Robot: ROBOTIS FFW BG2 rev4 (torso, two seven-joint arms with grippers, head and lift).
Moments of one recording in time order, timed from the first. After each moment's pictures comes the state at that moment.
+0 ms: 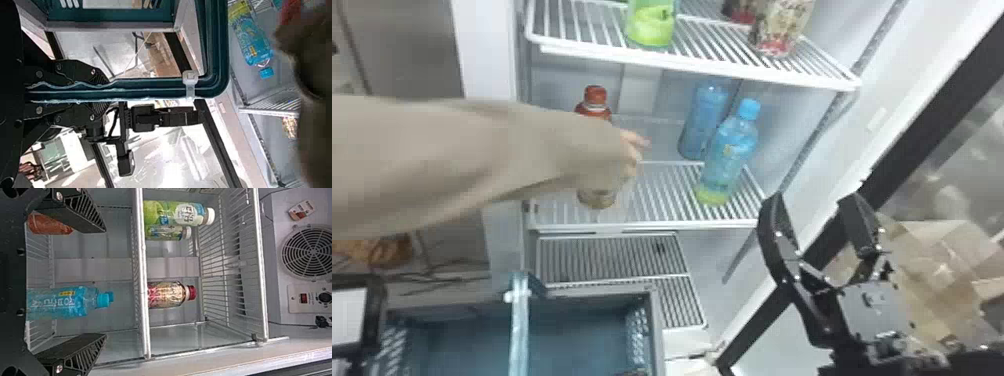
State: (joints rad) left arm 0.41 0.15 0.08 -2.36 1.52 1.36 -0.13; right arm 0.82 -0.02 -0.16 -2.42 -0.22 -0.29 0.15
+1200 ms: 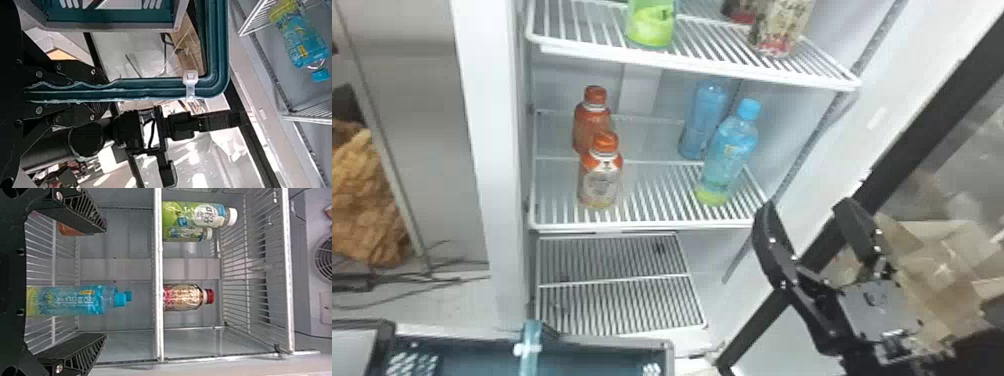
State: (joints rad) left arm 0.44 0.16 0.11 -2.40 1.55 1.52 -0.11; right arm 0.89 -0.02 -0.19 -2.55 -0.19 -0.09 0.15
